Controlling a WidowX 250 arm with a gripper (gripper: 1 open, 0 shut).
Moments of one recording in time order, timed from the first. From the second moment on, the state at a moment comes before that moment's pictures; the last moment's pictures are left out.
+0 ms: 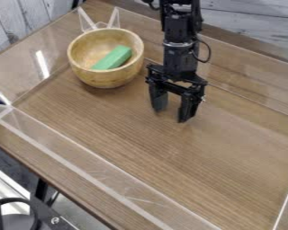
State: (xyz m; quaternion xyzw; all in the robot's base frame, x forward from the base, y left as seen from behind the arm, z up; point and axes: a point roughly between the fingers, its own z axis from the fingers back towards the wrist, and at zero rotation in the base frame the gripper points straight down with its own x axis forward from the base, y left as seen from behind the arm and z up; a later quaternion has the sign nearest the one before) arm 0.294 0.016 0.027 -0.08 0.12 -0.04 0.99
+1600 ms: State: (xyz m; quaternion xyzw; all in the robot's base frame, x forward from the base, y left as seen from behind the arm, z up) arm 0.305 0.141 0.082 -0.06 0.03 0.10 0.99
